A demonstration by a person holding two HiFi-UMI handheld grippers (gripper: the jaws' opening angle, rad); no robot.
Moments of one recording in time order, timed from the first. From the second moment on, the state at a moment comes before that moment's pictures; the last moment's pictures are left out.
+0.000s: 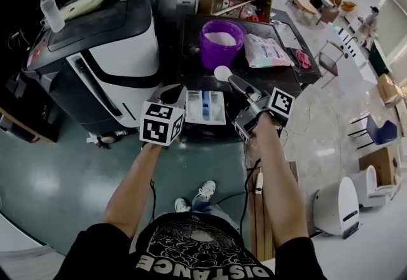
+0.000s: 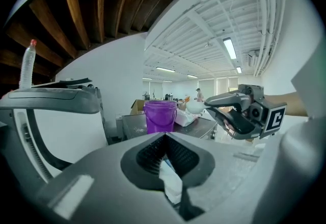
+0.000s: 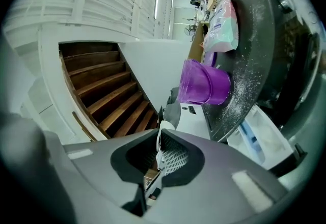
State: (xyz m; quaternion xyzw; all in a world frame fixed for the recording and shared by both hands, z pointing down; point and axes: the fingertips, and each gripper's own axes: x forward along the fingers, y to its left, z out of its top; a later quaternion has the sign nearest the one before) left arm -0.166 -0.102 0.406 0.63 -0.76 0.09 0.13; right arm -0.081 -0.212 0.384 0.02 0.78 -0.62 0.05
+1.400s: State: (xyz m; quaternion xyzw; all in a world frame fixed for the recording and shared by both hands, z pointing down) left arm -0.134 -0.127 0.443 0.57 -0.80 0.09 0.16; right arm -0.051 -0.236 0.472 0.04 0.82 -0.57 -0.05
